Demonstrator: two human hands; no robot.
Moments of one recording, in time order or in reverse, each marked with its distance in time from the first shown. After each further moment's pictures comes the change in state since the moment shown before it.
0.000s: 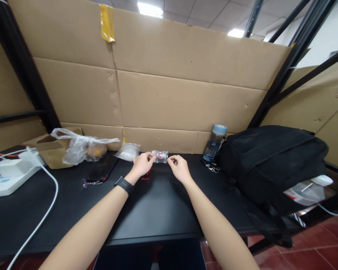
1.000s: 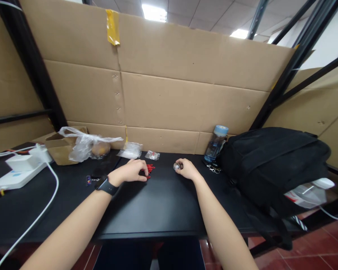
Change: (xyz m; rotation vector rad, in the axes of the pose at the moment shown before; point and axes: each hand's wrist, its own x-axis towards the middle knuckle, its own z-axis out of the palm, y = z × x) left_hand -0.022 -0.039 -0.050 0.227 -0.467 0.450; right_hand 0.005 0.049 -0.029 -0.309 -0.391 0.109
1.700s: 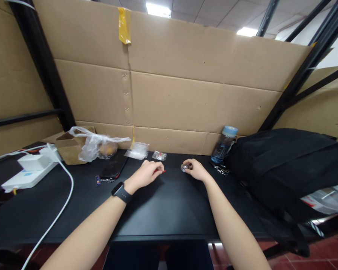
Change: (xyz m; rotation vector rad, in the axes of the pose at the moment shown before) left_hand -0.001 0.026 0.018 -0.085 0.296 0.073; right_hand 0.007 0.009 0.005 0.091 0.034 -0.024
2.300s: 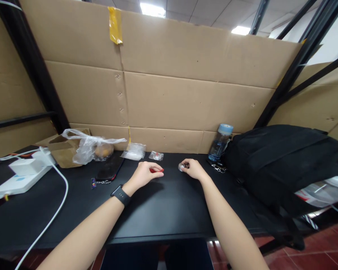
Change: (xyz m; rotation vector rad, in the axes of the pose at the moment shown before) left_hand 0.005 -0.001 0.018 -0.425 0.077 -0.305; right_hand -0.004 -0.008 -0.006 -0.032 -0.006 -0.002
